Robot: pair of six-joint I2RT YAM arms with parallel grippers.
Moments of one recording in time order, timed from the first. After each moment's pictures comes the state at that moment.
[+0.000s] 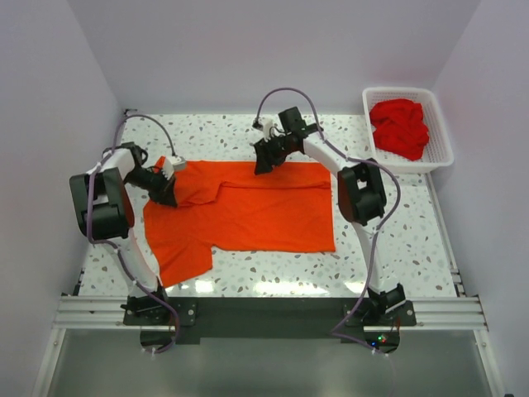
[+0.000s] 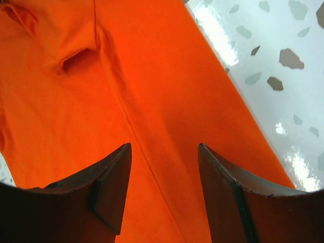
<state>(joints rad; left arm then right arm) 0.24 1.98 1.38 -1.03 0.69 1.10 0.45 2.40 2.07 -0.59 -0.65 -0.18</state>
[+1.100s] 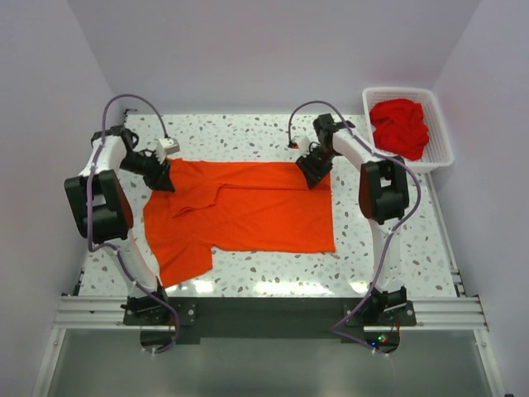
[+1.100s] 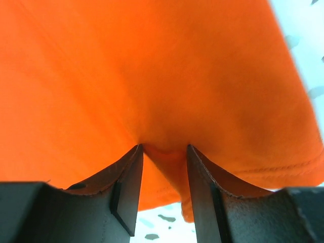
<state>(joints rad) 0.27 1.96 1.56 -1.20 0.76 1.20 0.27 2.28 1.89 -1.00 -0.32 -0.57</state>
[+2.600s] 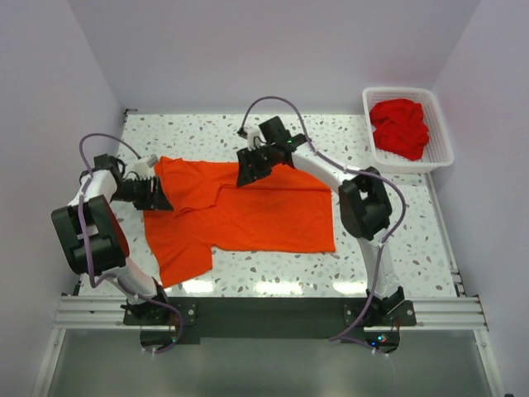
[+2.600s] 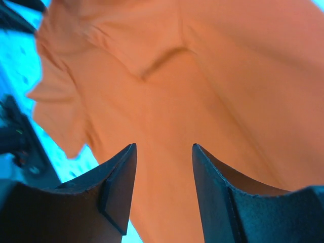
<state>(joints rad) 0.39 1.67 1.12 -0.84 0.75 0.52 0.57 2.15 1.82 -0.57 -0.55 0.10</state>
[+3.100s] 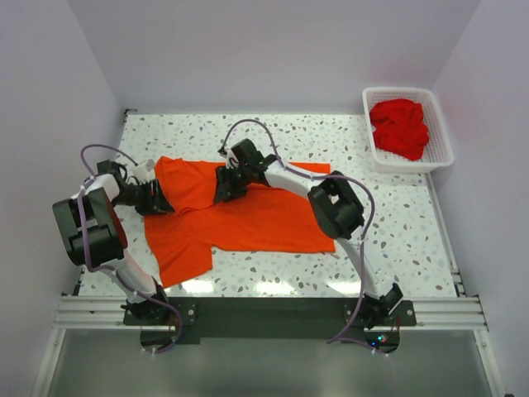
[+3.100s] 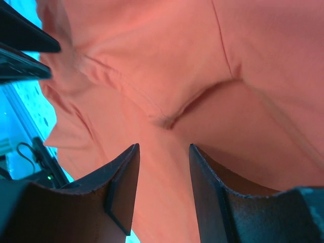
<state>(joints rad) 0.41 1.73 1.03 -0.70 0.72 0.32 0.74 2.40 1.91 -0.38 -0.50 0.49</state>
